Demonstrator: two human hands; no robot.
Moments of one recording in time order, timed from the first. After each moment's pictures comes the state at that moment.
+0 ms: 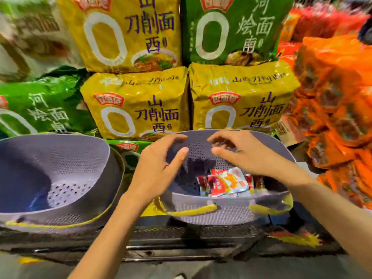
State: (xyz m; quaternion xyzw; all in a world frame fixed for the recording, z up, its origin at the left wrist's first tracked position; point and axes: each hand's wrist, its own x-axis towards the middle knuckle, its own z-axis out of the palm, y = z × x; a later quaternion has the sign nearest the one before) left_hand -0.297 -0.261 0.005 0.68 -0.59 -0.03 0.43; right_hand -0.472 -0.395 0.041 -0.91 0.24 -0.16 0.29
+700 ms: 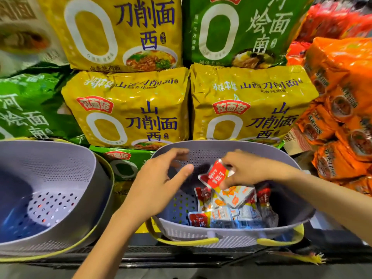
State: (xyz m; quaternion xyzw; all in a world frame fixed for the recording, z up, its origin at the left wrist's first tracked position) left_hand -0.290 -0.281 0.003 0.71 -0.56 -0.18 0.40; right_hand -0.452 -0.451 0.015 -0.93 0.24 0.15 0.21
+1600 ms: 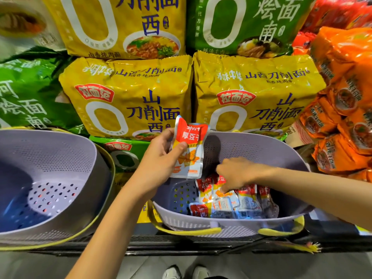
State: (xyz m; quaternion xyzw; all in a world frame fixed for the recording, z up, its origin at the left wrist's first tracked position) left_hand -0.295 -0.298 0.017 0.59 -0.39 -0.38 0.60; right_hand -0.434 -0.445 -0.029 -0.92 0.22 0.31 0.05
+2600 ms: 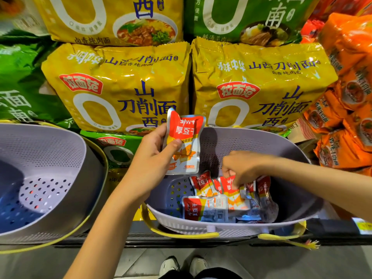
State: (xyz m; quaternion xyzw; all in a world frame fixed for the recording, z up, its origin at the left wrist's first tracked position) left_hand -0.295 -0.297 0.016 0.59 -0.40 -0.37 0.60; right_hand -0.443 -0.461 -0.016 -0.91 0.21 0.33 0.13
